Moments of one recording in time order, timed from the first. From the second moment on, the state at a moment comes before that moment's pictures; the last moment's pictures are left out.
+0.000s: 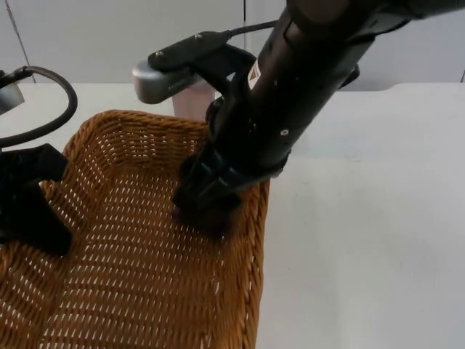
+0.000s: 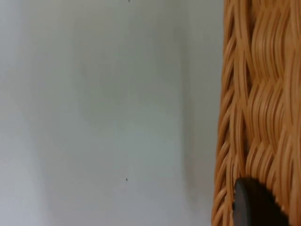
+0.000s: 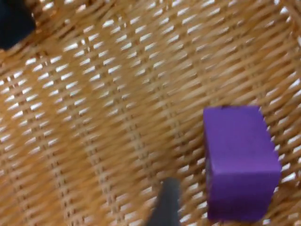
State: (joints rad) right arm 0.80 1.97 -1.42 0.17 0.64 -0.27; left arm 0.01 1.52 -0.68 -0.76 0.81 0.60
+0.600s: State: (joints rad) right arm 0.80 1.43 -1.28 0.03 0.54 -0.24; left arm 0.01 1.52 -0.68 -0.76 0.80 0.60
